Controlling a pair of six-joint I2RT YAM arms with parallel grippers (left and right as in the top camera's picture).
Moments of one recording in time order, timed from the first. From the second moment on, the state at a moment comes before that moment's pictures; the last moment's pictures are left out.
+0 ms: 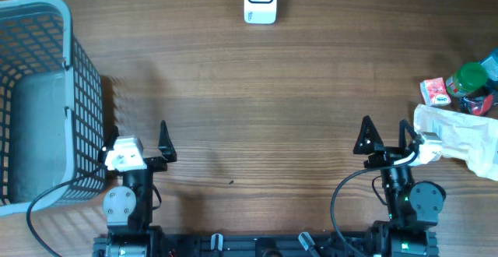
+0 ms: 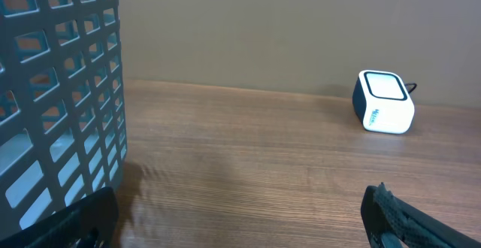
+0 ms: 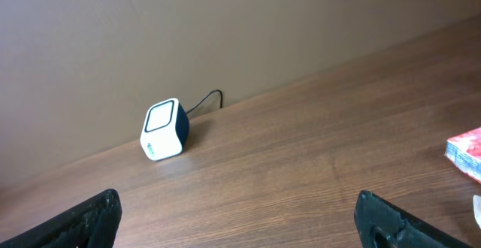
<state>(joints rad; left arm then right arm) 0.01 0.05 0.01 -0.02 -0.08 -0.07 -0.13 0.05 0.01 0.01 -0.17 0.38</state>
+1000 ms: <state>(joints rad) 0.03 0.01 0.01 -0.06 -0.08 -0.07 -0.03 0.02 0.01 0.01 -0.17 0.38</state>
